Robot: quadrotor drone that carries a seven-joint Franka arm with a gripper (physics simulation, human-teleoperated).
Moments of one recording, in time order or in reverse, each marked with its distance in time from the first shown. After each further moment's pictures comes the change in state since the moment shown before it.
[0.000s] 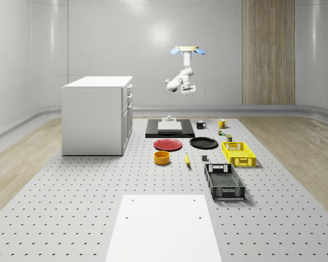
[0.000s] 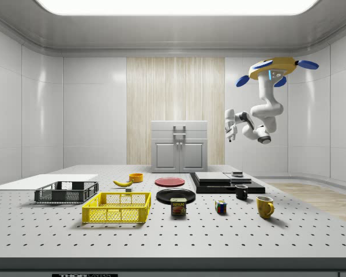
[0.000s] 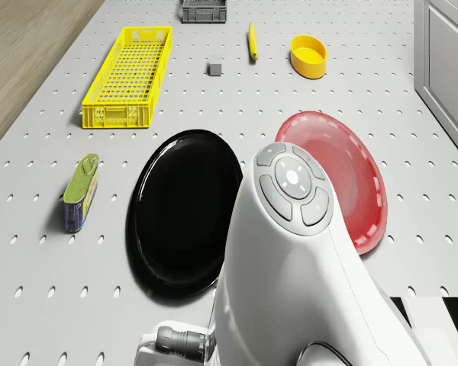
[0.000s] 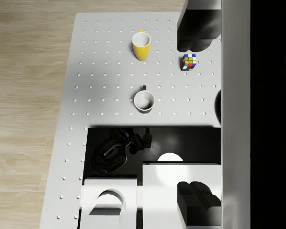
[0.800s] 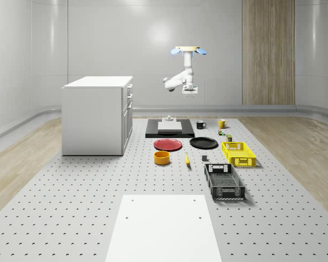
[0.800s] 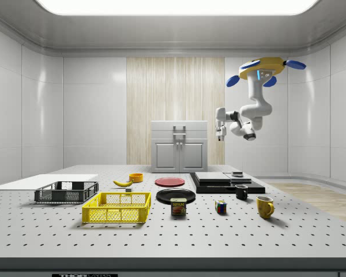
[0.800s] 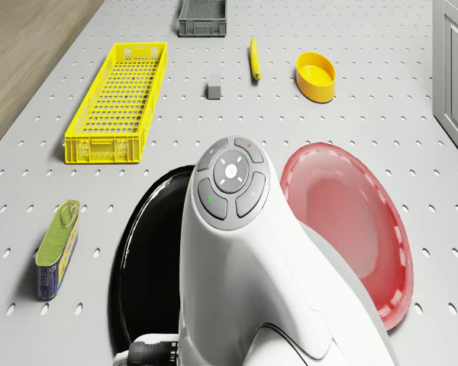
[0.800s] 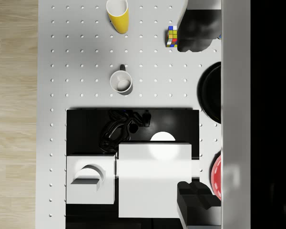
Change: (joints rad) arm -0.157 -0.110 0.083 -0.011 -0.026 -0.005 0.110
